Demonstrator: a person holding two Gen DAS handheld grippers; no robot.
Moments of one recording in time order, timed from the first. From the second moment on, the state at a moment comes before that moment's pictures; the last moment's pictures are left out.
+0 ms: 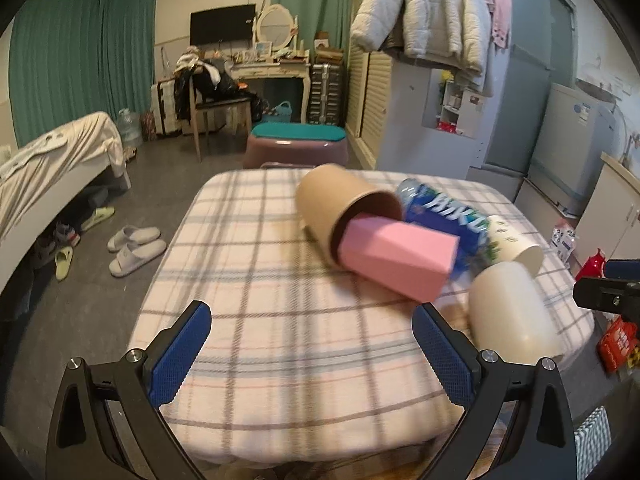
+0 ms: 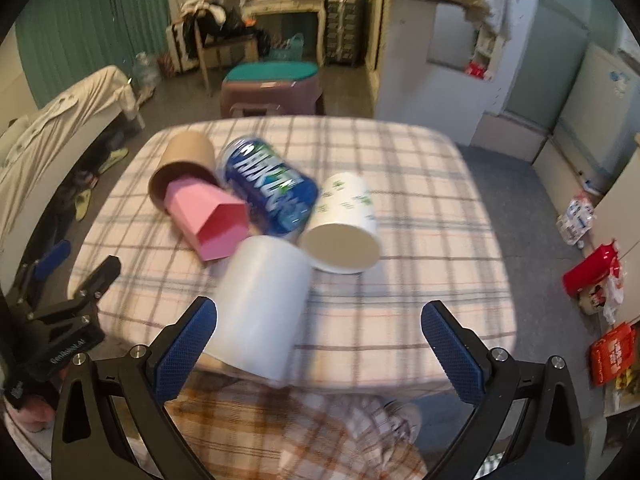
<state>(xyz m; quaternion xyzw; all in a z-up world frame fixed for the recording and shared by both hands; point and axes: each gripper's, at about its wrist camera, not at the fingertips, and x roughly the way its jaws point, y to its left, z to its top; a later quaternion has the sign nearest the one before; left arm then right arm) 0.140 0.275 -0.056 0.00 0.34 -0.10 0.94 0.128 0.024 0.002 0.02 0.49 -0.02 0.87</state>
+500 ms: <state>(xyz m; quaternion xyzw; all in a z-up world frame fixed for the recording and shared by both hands) 0.180 0.309 -0.094 -0.03 0.38 -0.10 0.92 0.209 0.035 -0.049 0.08 0.59 -0.02 0.80</state>
